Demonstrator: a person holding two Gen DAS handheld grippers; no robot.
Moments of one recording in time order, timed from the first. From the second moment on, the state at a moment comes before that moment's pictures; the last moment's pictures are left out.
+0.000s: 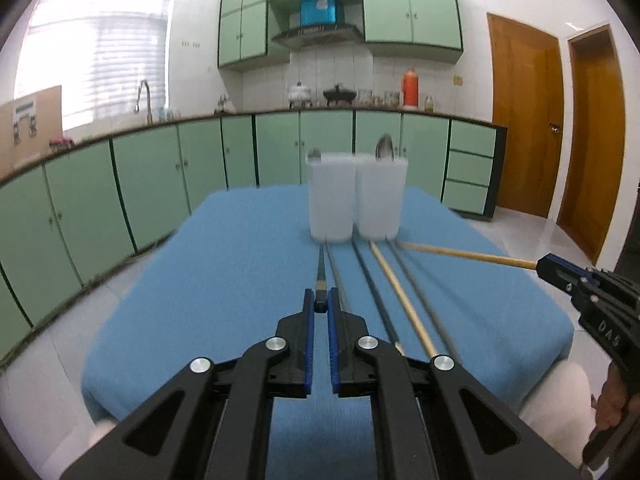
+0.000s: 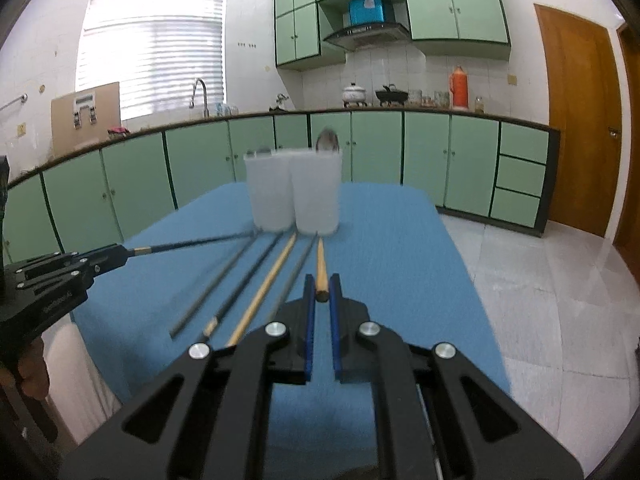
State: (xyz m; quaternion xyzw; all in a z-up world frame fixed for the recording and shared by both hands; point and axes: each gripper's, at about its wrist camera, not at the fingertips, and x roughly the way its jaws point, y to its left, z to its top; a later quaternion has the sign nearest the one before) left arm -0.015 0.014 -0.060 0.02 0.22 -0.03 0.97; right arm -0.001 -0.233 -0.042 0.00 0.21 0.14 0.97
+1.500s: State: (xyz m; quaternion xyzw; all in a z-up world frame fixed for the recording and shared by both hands) left arm 0.060 0.037 0.125 0.01 0.11 -0.08 0.99; right arm 0.094 -0.240 0.175 0.00 0.18 0.24 0.95
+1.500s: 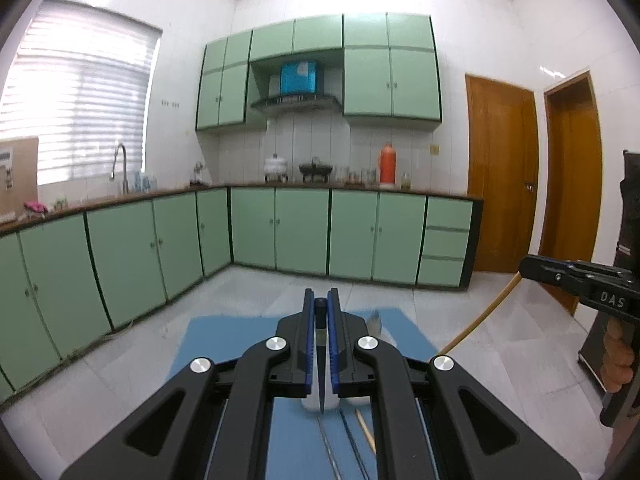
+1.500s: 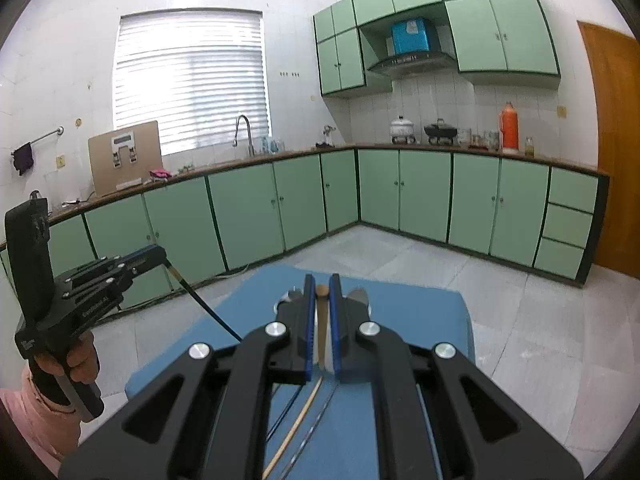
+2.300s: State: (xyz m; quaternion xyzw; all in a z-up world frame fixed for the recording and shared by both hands) left arm 0.201 0.005 0.149 0.02 0.11 -0.09 0.99; right arm 0.227 -0.191 0.183 -0.03 0.24 0.24 0.94
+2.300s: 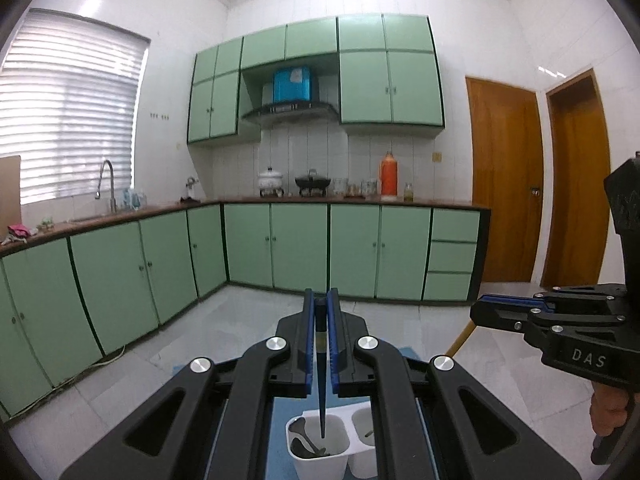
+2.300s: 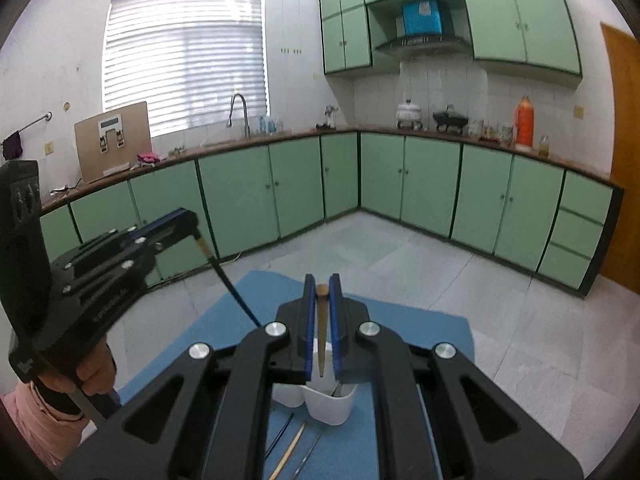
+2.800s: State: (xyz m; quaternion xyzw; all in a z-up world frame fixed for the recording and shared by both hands) left arm 0.260 0.009 0.087 0.01 0.18 -0.08 0.98; right arm 0.280 -0.166 0.128 -0.03 0.30 0.24 0.92
